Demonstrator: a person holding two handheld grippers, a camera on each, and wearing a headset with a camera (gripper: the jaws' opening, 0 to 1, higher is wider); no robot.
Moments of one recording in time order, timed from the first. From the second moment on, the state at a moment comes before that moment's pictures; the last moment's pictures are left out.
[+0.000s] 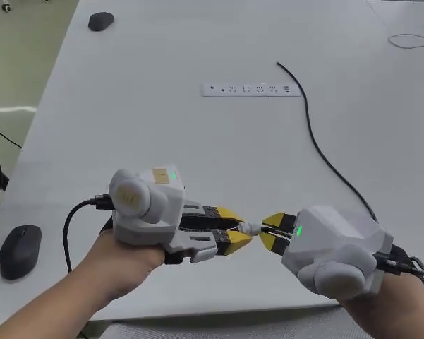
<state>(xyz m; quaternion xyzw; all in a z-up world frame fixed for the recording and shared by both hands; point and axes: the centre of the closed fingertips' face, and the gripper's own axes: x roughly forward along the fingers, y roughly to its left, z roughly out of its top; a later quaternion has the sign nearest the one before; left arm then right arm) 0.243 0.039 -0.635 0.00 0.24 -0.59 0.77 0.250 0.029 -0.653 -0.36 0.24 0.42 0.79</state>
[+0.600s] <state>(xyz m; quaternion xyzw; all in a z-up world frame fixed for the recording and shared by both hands) 0.240 0.041 -0.634 0.01 0.23 -0.59 0.77 0.250 0.022 -0.660 -0.31 0.28 0.42 0.81</state>
